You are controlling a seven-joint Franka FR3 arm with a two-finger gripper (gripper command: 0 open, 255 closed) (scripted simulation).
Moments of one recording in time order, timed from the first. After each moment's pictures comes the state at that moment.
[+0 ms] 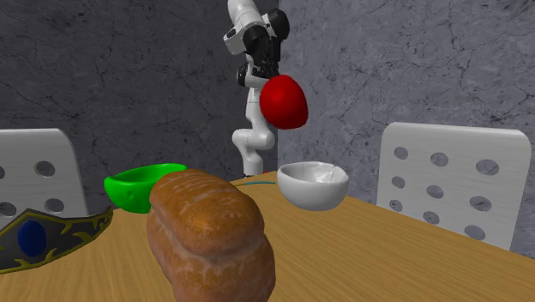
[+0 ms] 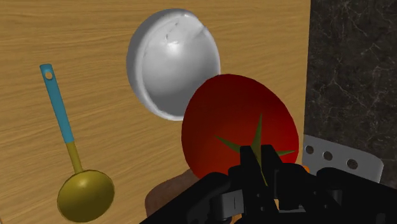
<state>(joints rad) 0.21 -0.22 0.48 -1.74 0.53 2.15 0.80</state>
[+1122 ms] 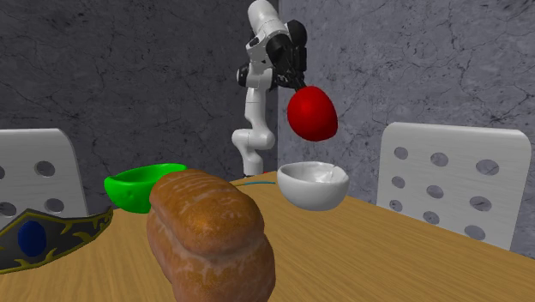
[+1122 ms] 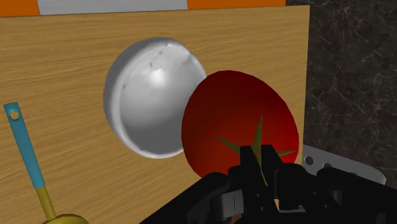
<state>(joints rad) 0.24 -0.17 0.59 -1.76 0.45 2.27 0.93</state>
